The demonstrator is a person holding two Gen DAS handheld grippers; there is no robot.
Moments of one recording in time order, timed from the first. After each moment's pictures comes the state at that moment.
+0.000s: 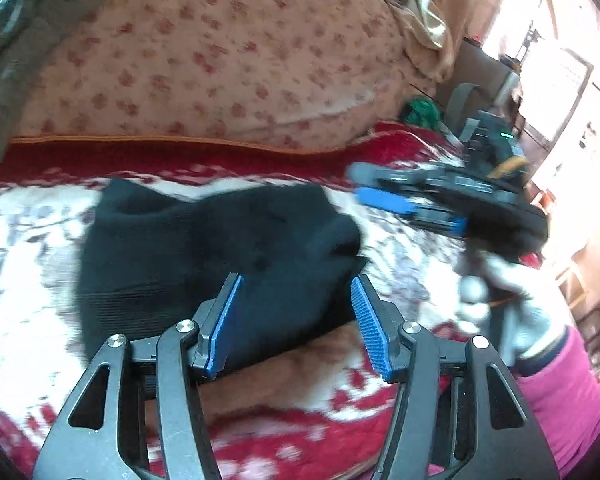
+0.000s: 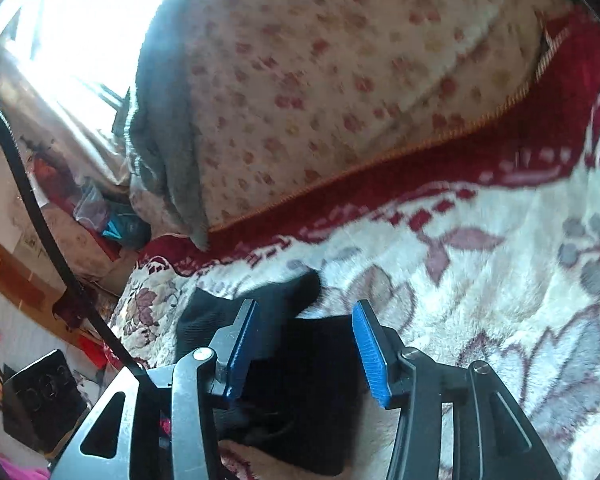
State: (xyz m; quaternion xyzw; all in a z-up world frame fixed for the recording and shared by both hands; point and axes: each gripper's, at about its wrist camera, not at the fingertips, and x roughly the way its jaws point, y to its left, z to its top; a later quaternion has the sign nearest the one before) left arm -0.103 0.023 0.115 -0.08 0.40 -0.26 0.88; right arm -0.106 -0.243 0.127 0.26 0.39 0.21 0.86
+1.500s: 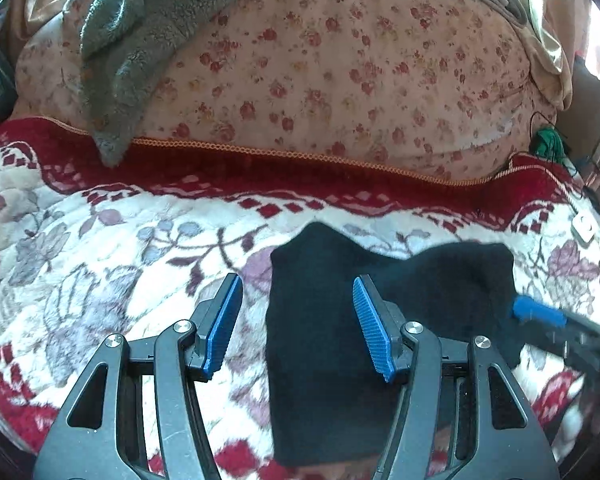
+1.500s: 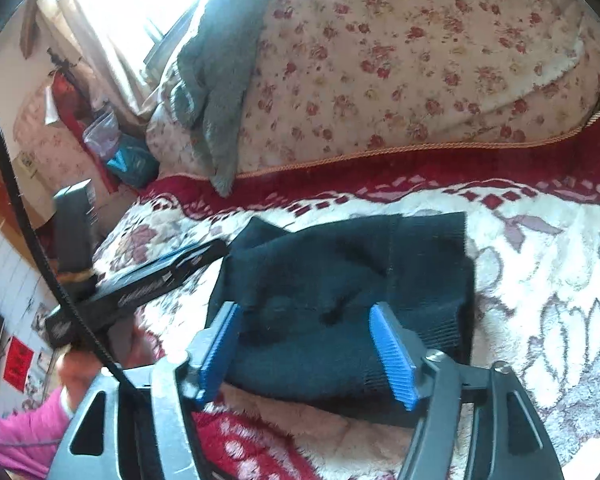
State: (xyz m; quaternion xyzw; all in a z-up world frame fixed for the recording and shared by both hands) left arm -0.055 0.093 0.095 -0.04 0.40 -0.06 0.91; right arm -0.140 -0.145 0.118 0.15 0.41 0.20 0.88
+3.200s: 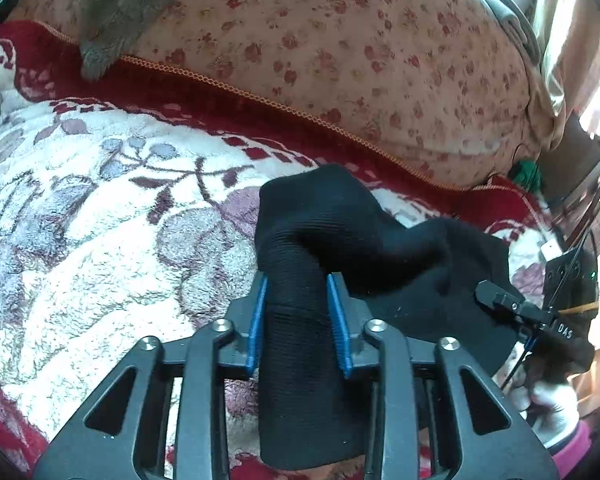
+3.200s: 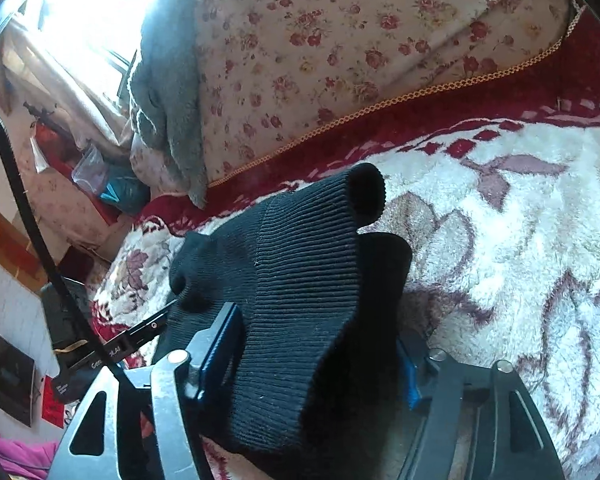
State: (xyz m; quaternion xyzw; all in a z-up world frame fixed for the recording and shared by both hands) left arm -0.050 0.122 0.045 -0.17 0.43 -0.12 0.88; right arm -0.104 -0.198 0.054 0.25 0.42 0.23 0.84
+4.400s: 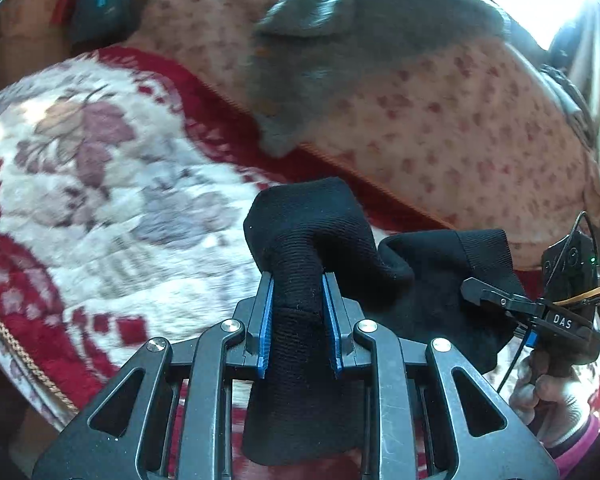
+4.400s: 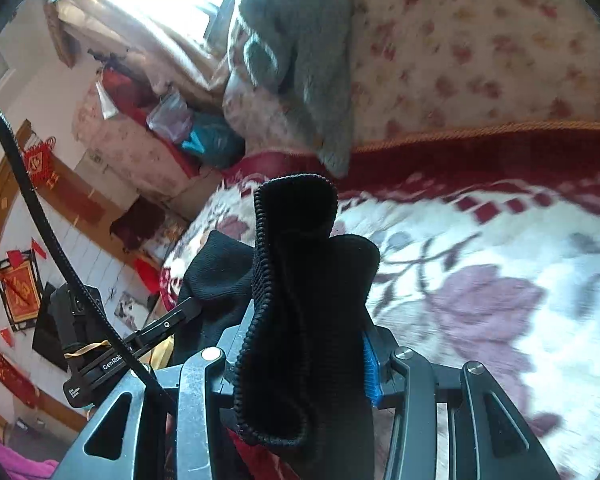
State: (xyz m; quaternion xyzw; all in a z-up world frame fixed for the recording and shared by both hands) left arm -0.097 0.311 0.097 -0.18 0.37 0.05 0.91; right arm -0.030 0.031 0.088 0.21 0.44 0.39 0.78
